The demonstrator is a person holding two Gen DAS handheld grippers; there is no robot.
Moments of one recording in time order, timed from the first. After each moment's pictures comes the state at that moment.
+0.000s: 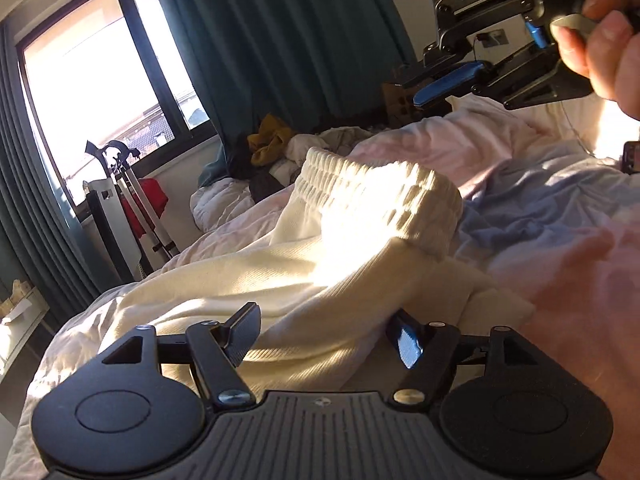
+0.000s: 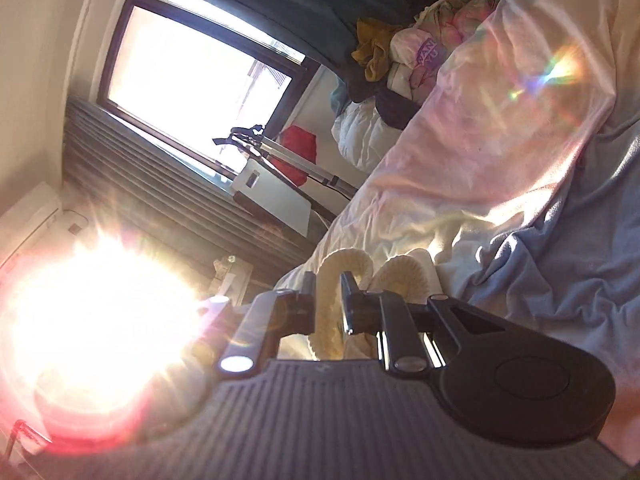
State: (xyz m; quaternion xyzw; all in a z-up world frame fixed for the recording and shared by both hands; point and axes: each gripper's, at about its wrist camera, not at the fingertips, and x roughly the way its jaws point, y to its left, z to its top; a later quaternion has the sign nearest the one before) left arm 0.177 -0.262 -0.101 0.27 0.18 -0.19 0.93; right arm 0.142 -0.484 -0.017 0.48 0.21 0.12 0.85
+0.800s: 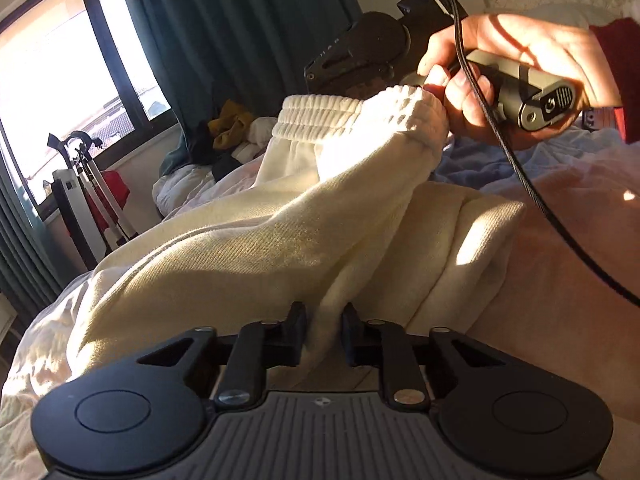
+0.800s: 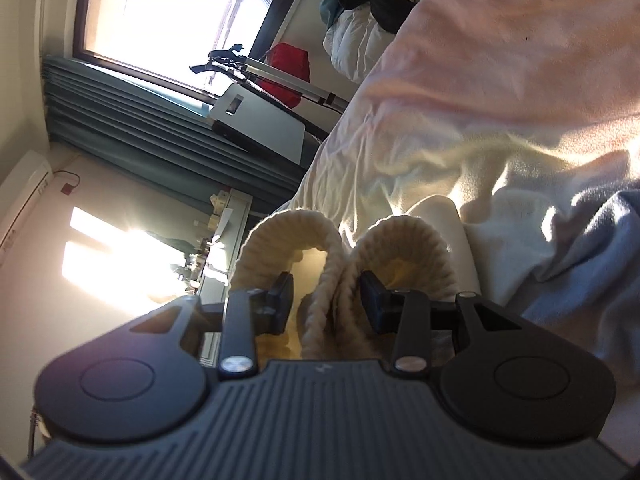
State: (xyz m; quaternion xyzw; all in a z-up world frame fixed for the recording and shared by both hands) left arm 0.166 -0.200 -0.136 0.27 0.19 -0.26 0.91; right arm 0.261 -0.448 -0.080 0.48 0.30 0.18 0.80
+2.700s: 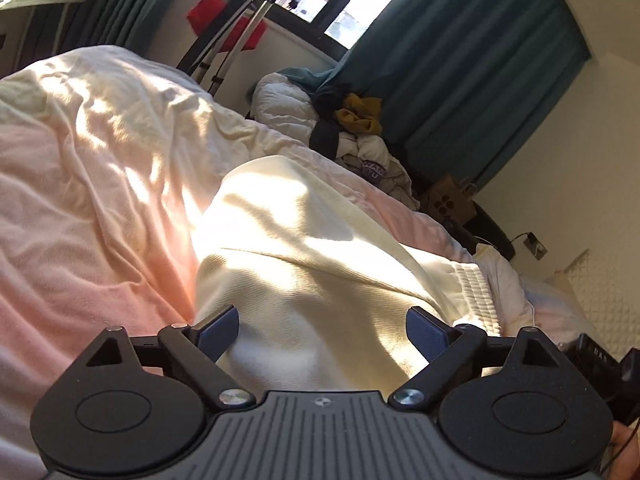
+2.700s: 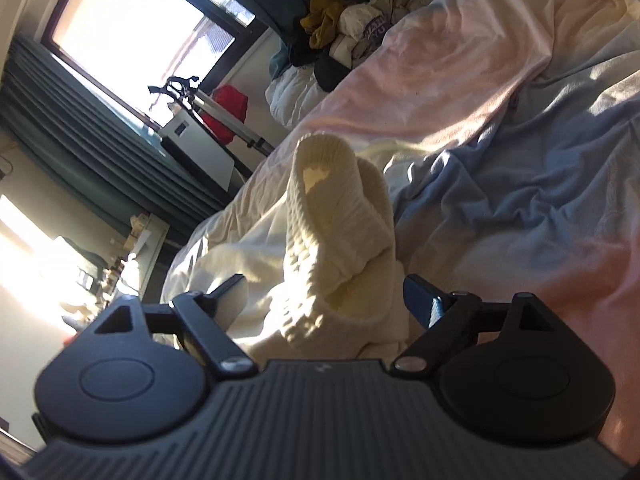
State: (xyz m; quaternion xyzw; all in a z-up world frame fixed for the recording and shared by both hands) left arm 0.201 0.009 -0.078 -0.24 0.32 -0.20 0.89; right arm 0.102 -0.411 -0.042 0.38 0.30 0.04 0.88
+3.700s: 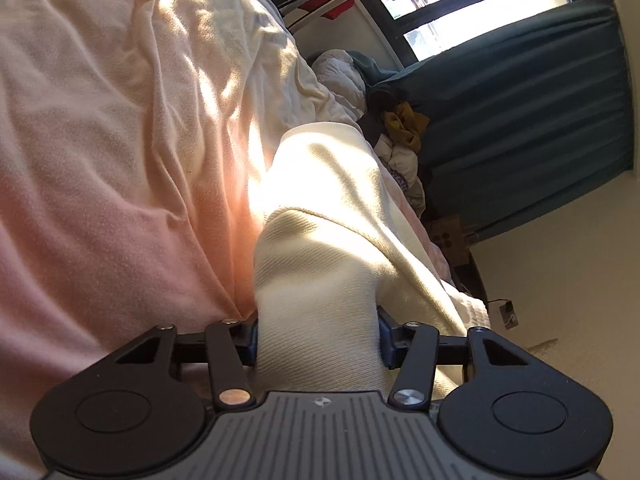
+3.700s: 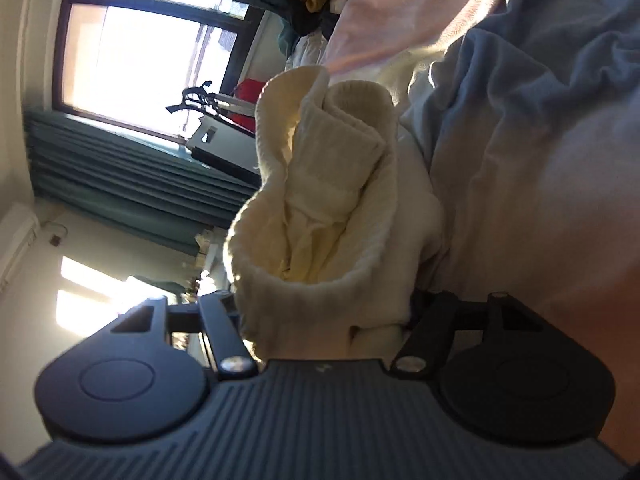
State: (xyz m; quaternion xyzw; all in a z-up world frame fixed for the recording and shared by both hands) left arm 0.230 0.039 -0.142 -0.43 0.36 -0.18 0.81; right arm 0.135 -0.409 -0.120 0.56 0.26 0.12 0.78
